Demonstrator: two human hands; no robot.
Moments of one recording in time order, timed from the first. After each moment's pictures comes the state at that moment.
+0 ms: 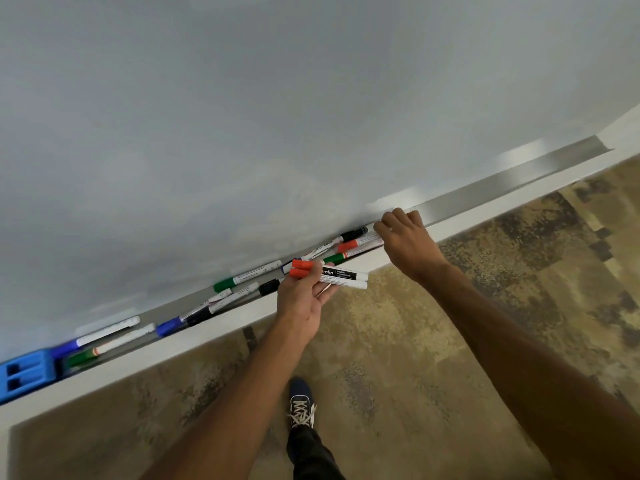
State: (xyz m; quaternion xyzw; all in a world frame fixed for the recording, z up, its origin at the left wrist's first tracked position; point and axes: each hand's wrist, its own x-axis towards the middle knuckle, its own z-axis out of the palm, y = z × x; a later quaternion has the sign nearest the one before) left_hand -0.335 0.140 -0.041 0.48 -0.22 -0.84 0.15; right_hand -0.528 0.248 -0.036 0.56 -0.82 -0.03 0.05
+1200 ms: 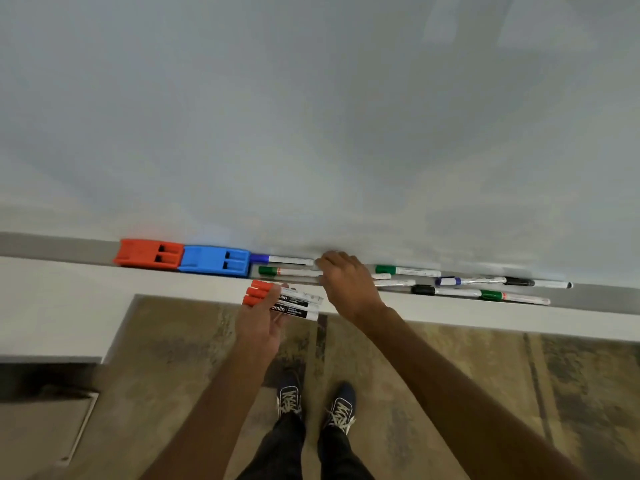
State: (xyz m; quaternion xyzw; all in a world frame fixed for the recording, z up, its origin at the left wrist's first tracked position) left_hand -0.022 0.040 -0.042 0.60 -0.08 -0.70 0.38; right_hand -0.198 0.051 -0.032 0.72 -0.68 0.12 -0.10
